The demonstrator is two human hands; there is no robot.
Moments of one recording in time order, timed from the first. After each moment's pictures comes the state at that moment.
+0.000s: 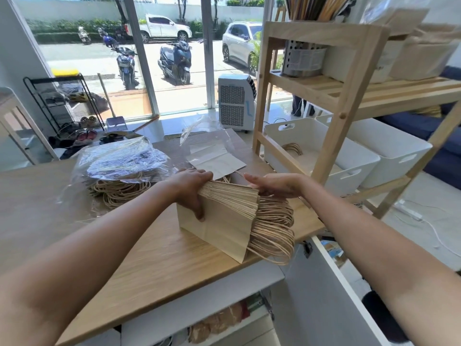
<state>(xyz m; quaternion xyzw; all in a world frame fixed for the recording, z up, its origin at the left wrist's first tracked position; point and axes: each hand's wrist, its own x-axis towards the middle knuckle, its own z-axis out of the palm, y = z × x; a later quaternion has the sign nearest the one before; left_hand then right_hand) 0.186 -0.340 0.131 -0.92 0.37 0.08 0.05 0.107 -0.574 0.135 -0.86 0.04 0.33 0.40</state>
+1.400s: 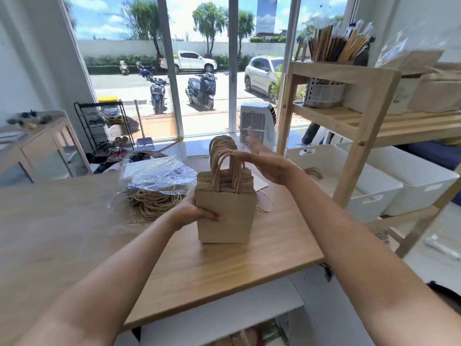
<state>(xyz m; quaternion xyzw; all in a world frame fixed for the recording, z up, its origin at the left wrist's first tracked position) 0.168 -0.269 0.105 -0.79 0.14 0.19 -0.56 0.121 -0.482 0.213 -0.81 -0.10 0.04 0.58</state>
